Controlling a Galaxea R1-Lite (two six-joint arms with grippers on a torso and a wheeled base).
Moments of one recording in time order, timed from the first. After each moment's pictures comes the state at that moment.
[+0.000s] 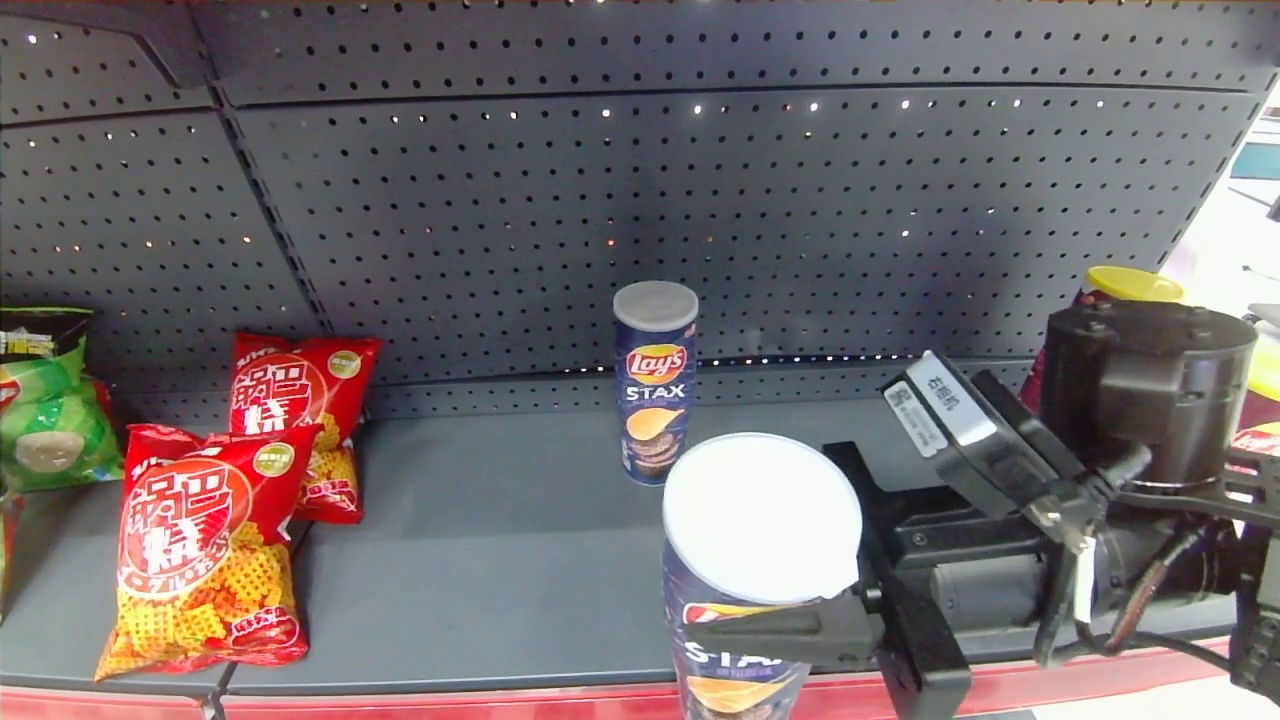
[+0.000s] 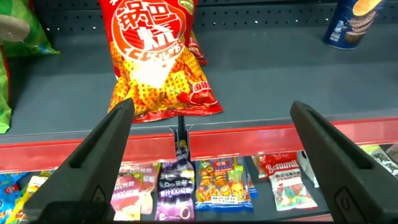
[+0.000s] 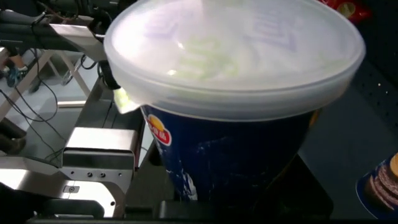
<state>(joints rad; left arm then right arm) -0.01 0.01 0.00 0.01 -0.05 -0.01 0.76 1.58 -0.73 -0.59 0.77 -0.31</state>
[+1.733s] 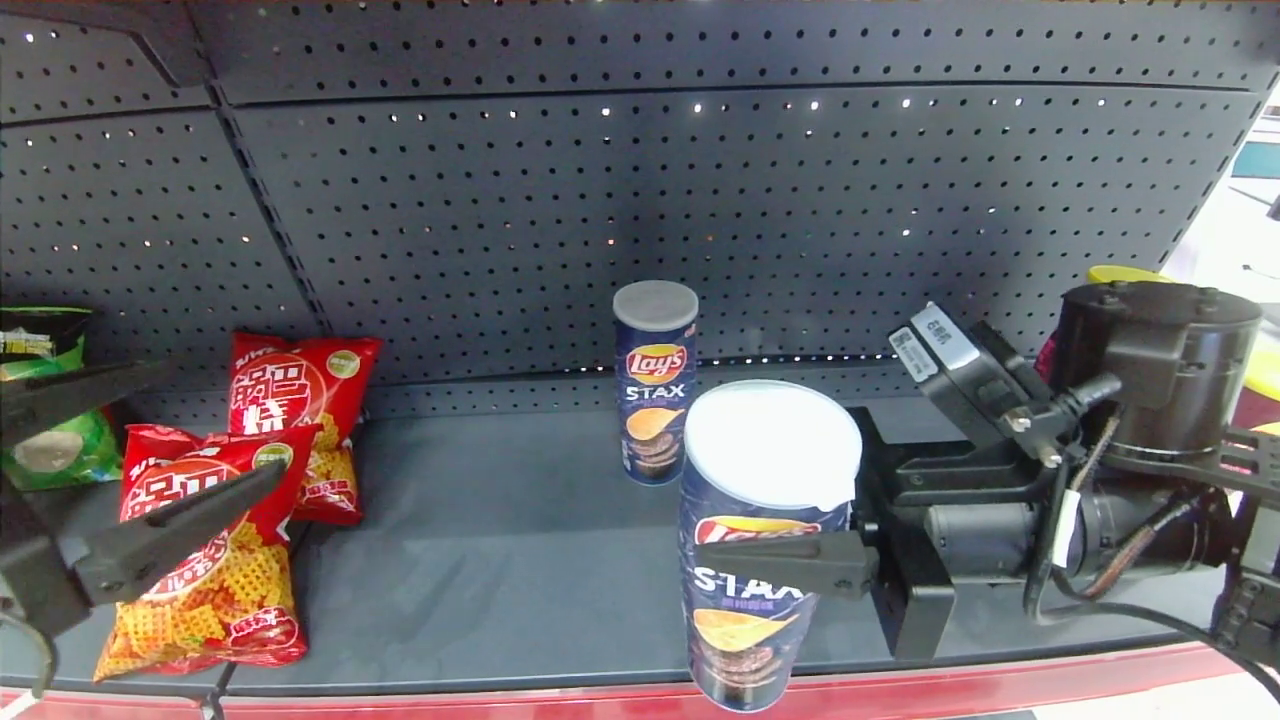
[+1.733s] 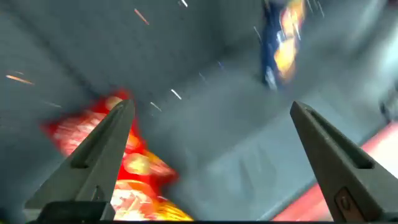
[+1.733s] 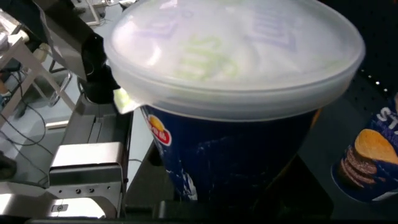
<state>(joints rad) -0.10 0.95 -0.57 -0.24 -0.37 0.30 0.70 1.59 -0.73 -0.66 0.75 -0.21</state>
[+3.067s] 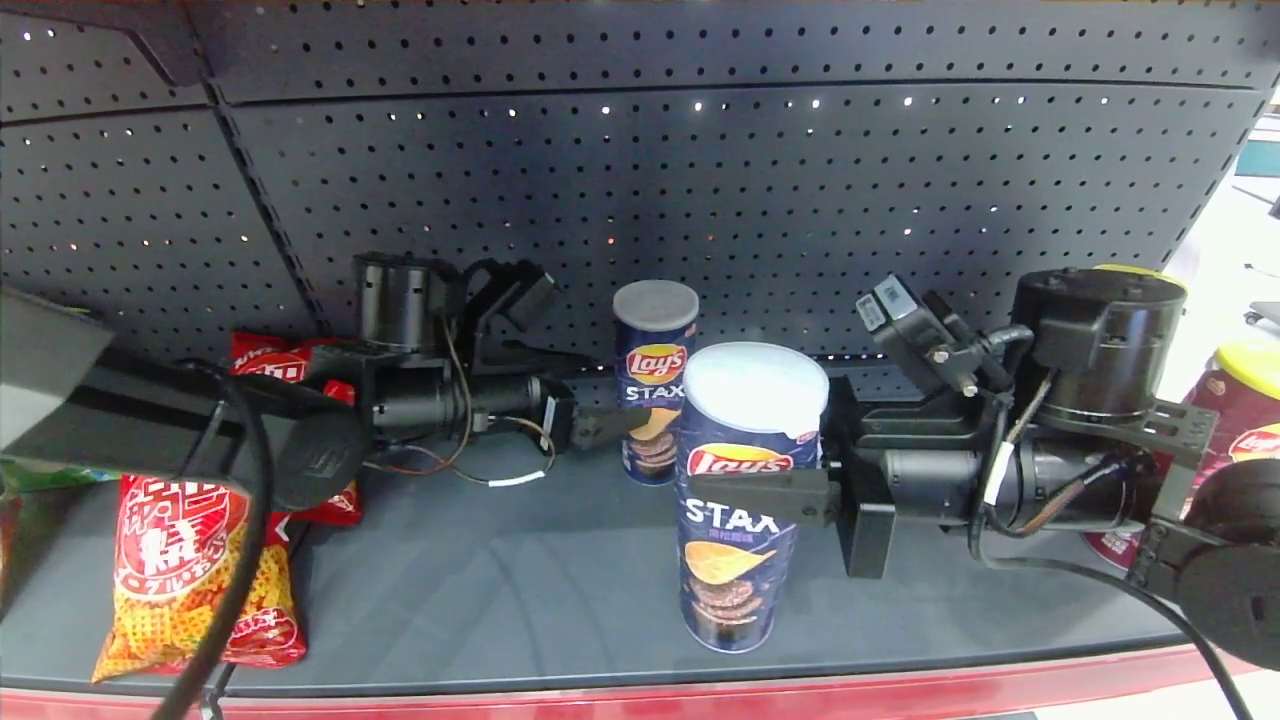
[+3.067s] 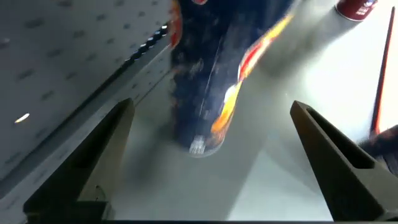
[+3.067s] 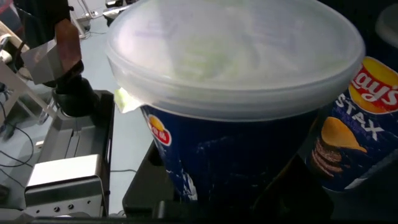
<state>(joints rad) -0.42 1.93 -1.05 -0.56 -0.54 0.14 0.62 1.68 -0.78 -0.72 0.75 -0.15</state>
